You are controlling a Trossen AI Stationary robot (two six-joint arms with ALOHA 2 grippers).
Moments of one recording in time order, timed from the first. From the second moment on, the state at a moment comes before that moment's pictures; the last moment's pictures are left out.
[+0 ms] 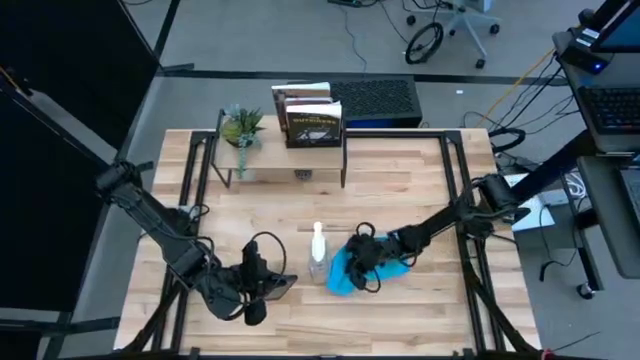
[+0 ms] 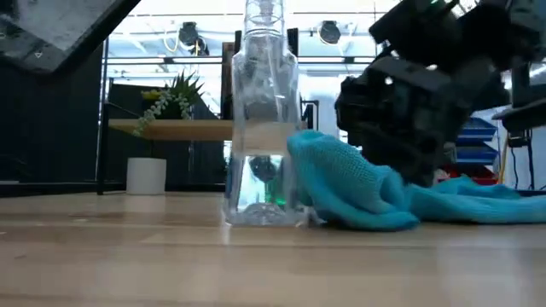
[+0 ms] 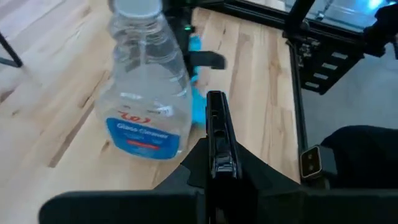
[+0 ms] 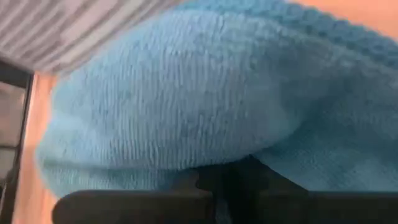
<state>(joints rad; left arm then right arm) -0.74 1.41 1.08 -0.40 -0.63 -0.74 0.27 1.84 0.69 0.44 0.05 0.76</state>
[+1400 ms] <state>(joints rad) -0.50 1.75 1.13 0.42 -0.47 -0.15 0.48 1.37 0.77 -0.11 0.24 0.59</state>
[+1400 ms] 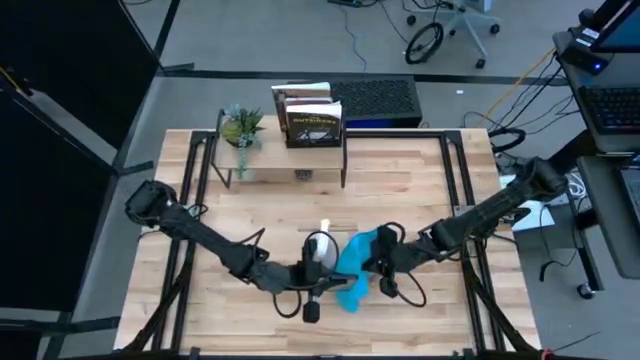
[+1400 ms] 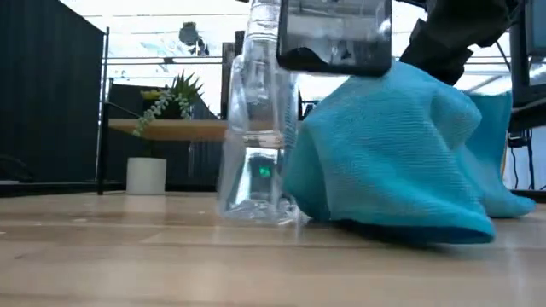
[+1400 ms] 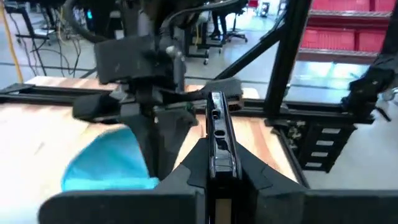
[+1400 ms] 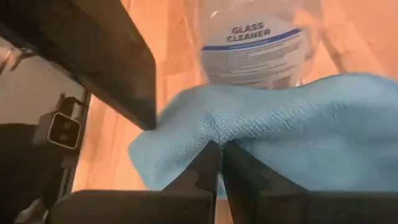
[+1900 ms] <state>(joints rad) -0.50 1.75 1.13 0.37 -0.47 -0.14 0.46 1.44 0.77 -0.10 0.21 0.56</state>
